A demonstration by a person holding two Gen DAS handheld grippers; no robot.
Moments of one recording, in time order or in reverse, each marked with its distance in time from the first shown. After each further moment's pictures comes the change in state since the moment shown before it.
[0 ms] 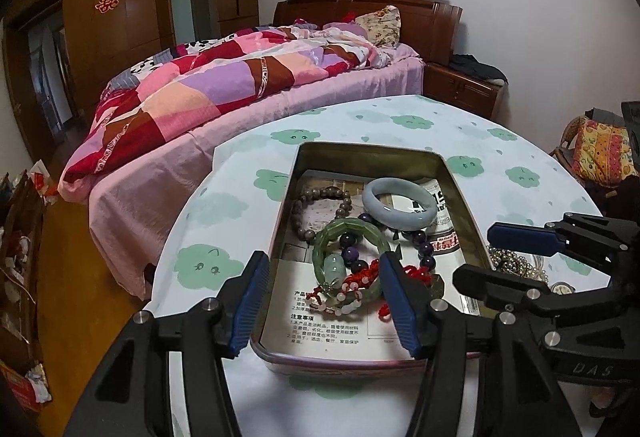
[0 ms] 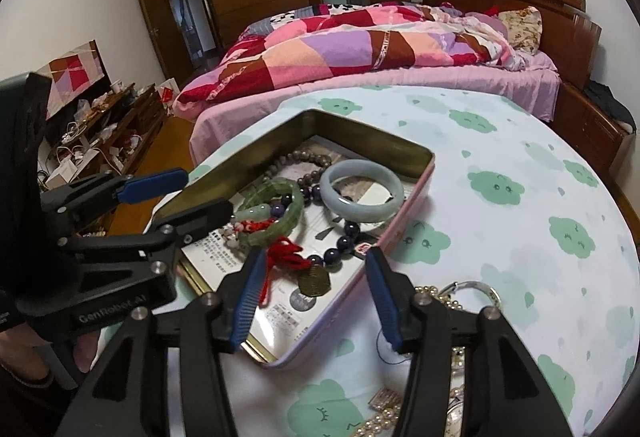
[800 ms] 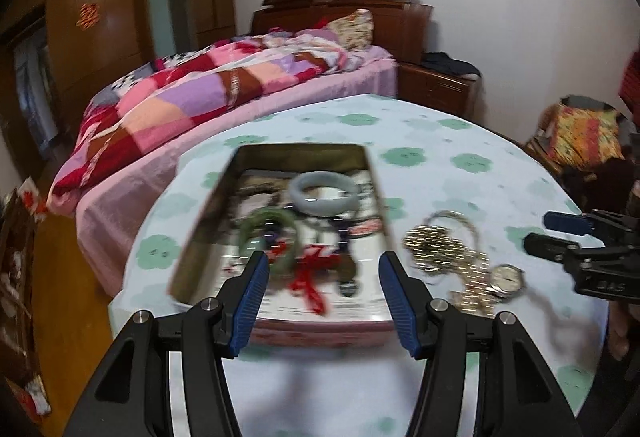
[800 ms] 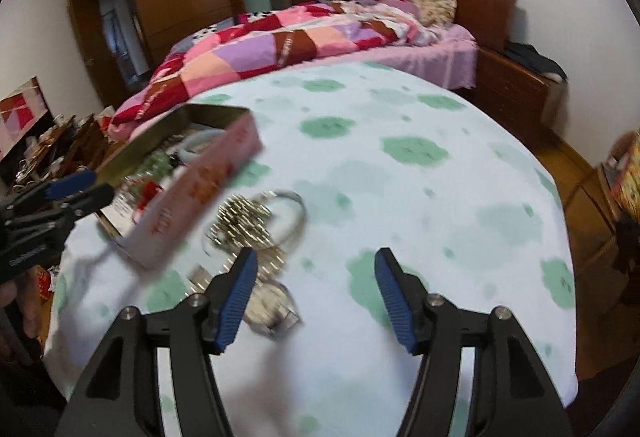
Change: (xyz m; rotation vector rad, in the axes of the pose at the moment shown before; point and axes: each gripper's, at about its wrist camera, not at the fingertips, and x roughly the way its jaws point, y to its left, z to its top) left arm -0.030 -0.068 -0.015 0.075 -0.031 -0.059; right arm -0.076 -0.096 -0.071 0.169 -0.016 -0.200
